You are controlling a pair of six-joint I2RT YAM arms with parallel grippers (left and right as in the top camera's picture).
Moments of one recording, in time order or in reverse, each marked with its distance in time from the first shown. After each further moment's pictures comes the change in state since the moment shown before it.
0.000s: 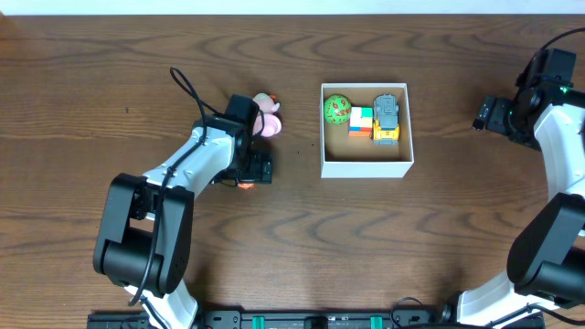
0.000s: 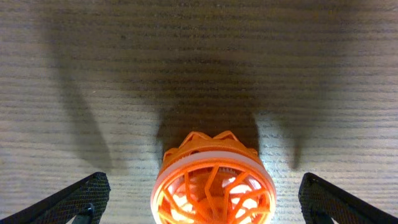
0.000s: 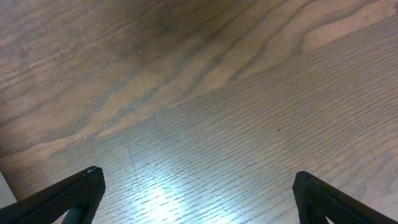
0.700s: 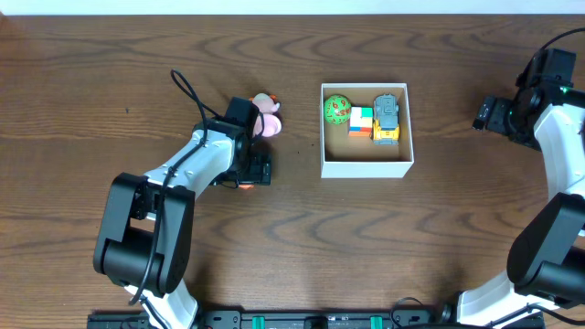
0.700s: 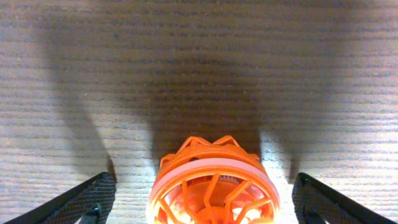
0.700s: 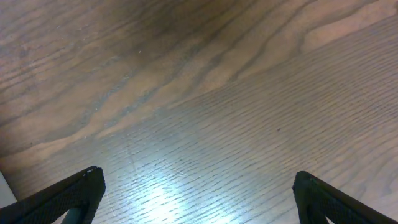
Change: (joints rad) left arm 0.000 0.001 -0.018 0.028 0.003 -0.001; right arm 0.000 0.000 0.000 0.000 0.000 0.000
